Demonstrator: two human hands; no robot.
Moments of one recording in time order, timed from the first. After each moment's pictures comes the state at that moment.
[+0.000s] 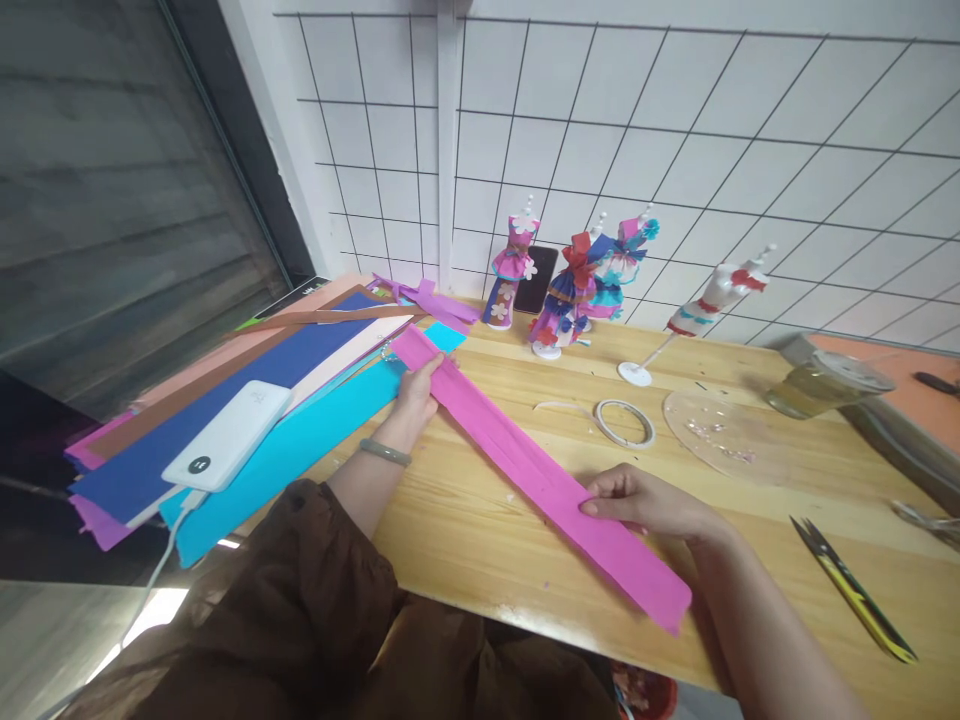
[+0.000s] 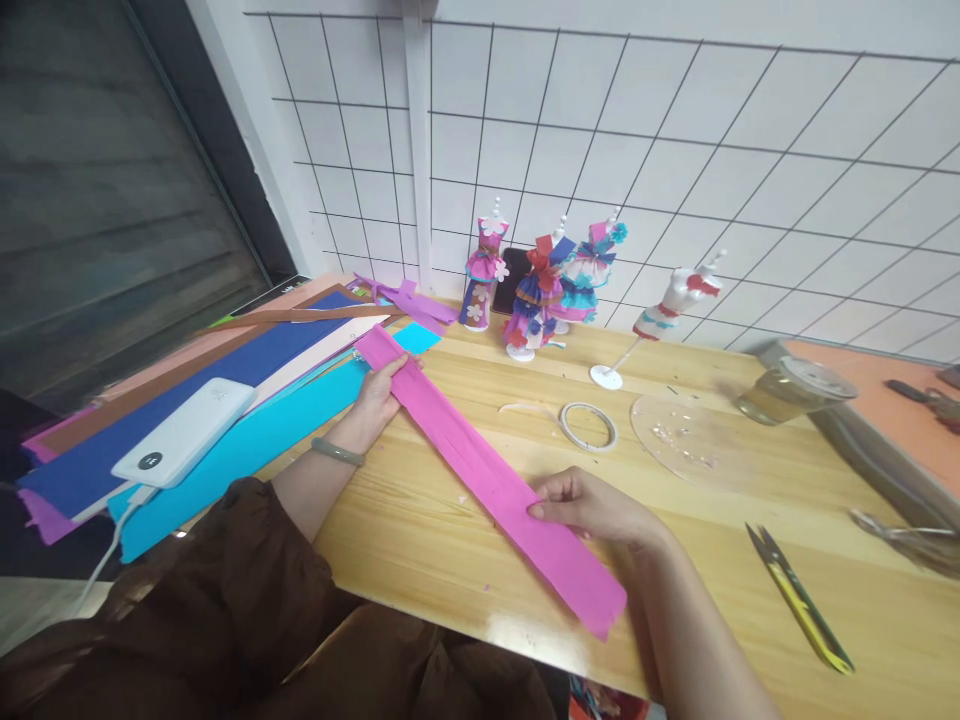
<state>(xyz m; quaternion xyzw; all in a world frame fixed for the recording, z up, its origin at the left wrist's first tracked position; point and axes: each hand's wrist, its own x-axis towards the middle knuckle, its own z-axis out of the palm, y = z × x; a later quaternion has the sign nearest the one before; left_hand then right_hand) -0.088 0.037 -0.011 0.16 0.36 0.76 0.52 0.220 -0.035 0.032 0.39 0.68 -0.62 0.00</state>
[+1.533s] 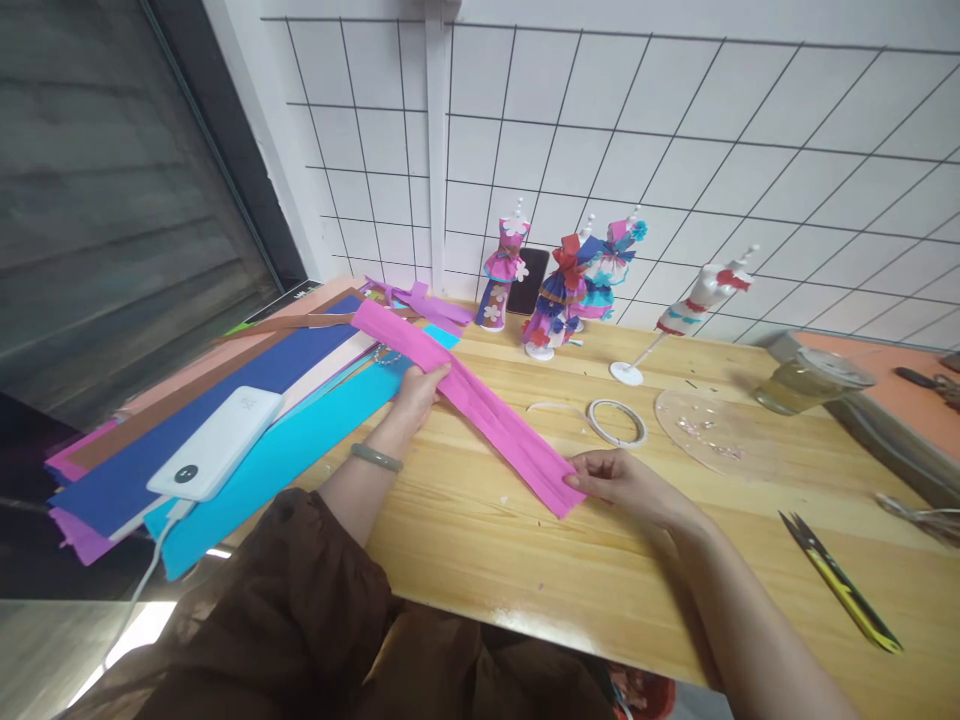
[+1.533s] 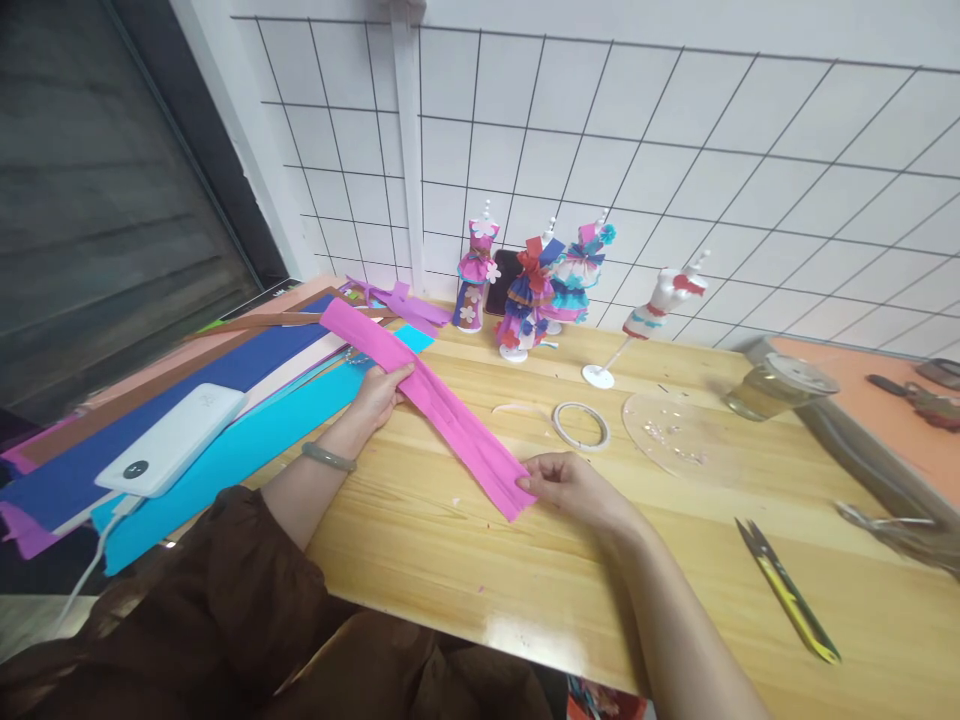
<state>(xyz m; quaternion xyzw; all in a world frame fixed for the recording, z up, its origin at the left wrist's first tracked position) -0.088 0.034 -0.015 0.28 0.45 0.68 0.50 0.211 -0.030 0.024 0.44 0.69 -0.56 -0.12</state>
